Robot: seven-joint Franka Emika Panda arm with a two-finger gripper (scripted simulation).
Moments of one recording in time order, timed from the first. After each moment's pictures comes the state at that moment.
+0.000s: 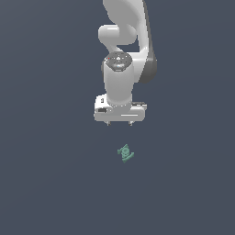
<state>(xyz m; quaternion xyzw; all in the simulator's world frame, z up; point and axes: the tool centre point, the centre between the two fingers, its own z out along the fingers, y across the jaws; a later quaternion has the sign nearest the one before) -0.008 0.009 0.175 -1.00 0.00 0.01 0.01</state>
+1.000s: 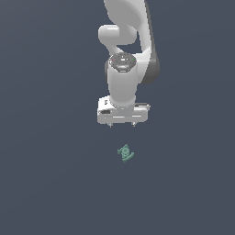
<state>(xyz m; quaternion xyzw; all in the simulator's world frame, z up) -0.001 0.021 0.173 -1.00 -0.02 0.00 0.01</state>
